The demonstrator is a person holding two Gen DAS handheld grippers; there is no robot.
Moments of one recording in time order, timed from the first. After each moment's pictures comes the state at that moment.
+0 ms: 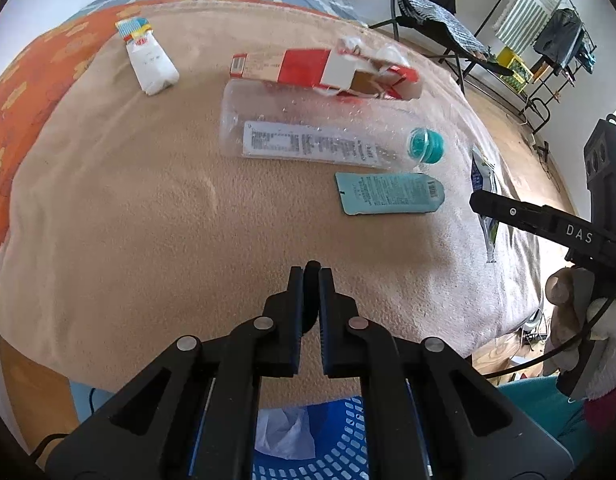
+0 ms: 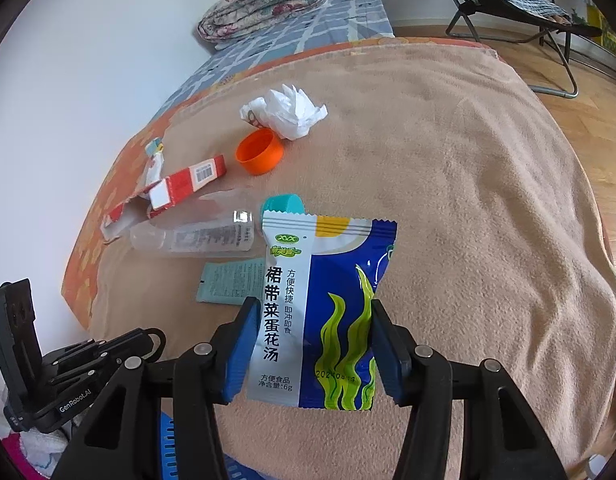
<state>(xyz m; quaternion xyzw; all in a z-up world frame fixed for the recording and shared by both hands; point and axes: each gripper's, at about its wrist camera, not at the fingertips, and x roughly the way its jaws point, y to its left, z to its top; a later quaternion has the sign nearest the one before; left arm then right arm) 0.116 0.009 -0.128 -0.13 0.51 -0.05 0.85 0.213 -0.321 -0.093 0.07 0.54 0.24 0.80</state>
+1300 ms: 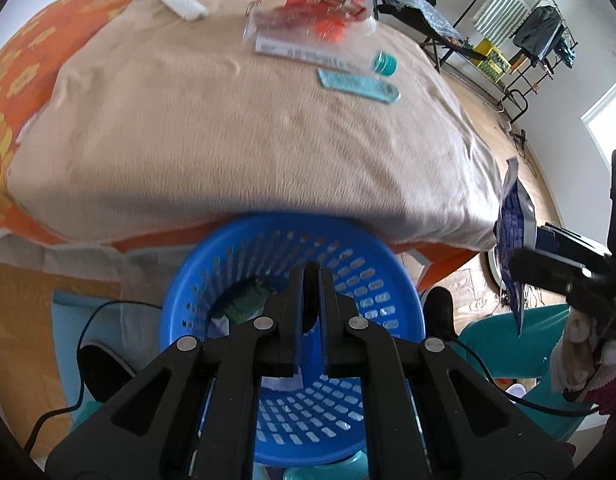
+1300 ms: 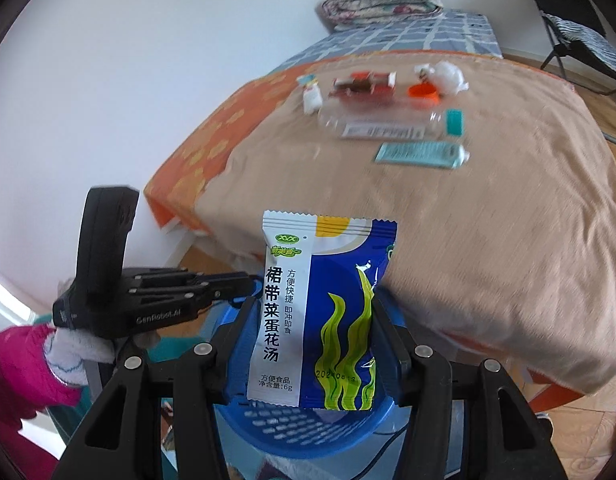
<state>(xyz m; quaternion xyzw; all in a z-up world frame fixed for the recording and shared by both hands) -0.020 0.007 -0.139 -0.15 0.52 -0.08 0.83 0.029 -0.305 -0.059 0.00 0.51 0.40 0.76</state>
